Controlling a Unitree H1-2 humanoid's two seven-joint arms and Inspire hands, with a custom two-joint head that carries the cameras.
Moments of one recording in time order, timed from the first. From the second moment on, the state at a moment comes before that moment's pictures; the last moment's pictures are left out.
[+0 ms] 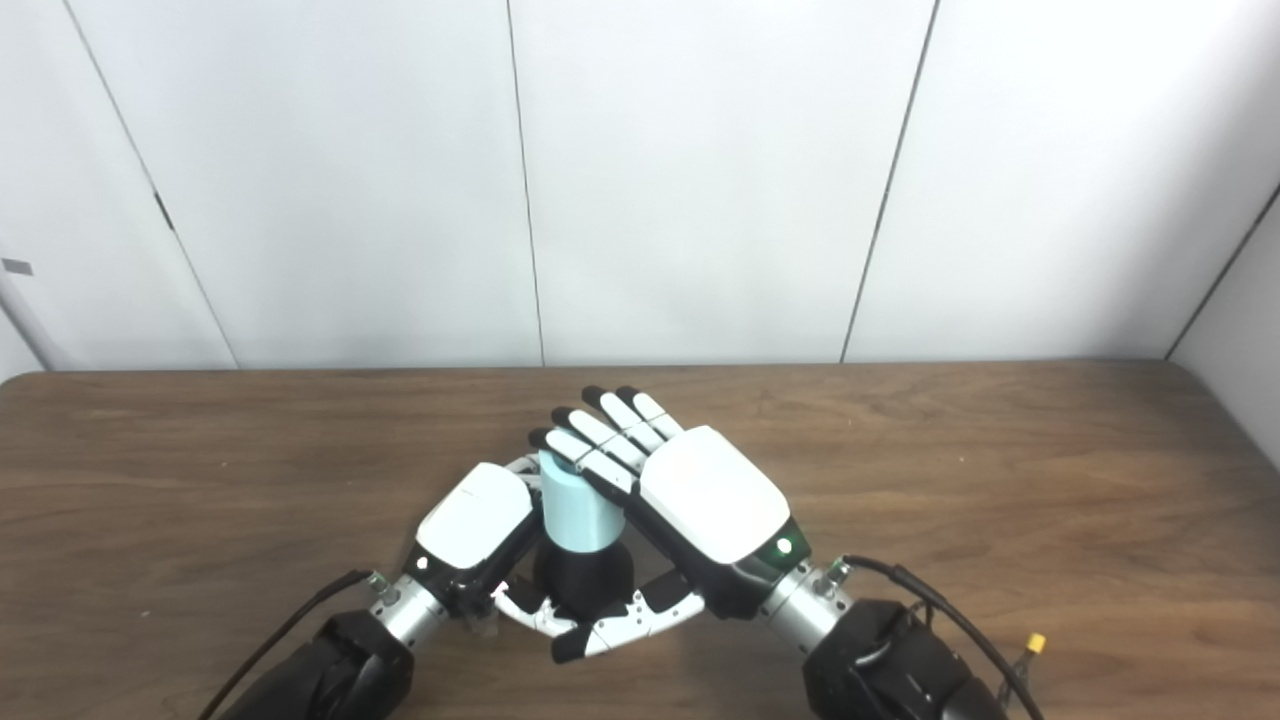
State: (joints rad) left arm -0.44 0.28 -0.55 0.40 0.90 -0.32 0.28; right arm -0.23 -0.30 0.35 -0.35 -0.93 -0.16 0.19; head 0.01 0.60
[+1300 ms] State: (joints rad) left arm -0.44 0.27 -0.55 0.40 0.90 -0.32 0.28; right arm -0.22 -0.33 0.39 -0.35 -0.95 -0.15 0.17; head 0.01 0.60
